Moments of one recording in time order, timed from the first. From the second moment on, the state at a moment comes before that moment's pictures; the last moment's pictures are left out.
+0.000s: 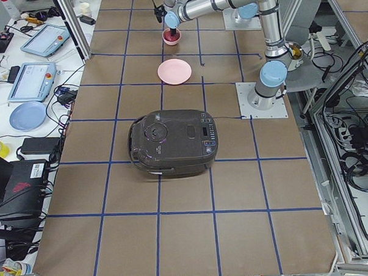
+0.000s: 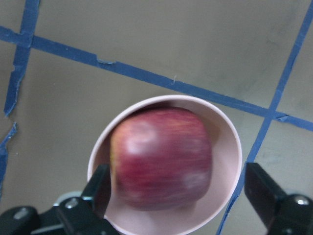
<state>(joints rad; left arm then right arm) -2.10 -2.06 -1.64 -0.81 1.41 -0.80 1.46 -1.50 1.65 -1.68 -1.55 -0.11</state>
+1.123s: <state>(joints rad) -1.69 -1.68 -1.59 -1.36 1.54 -0.19 1.55 -1.56 1.62 -1.68 -1.54 0.05</state>
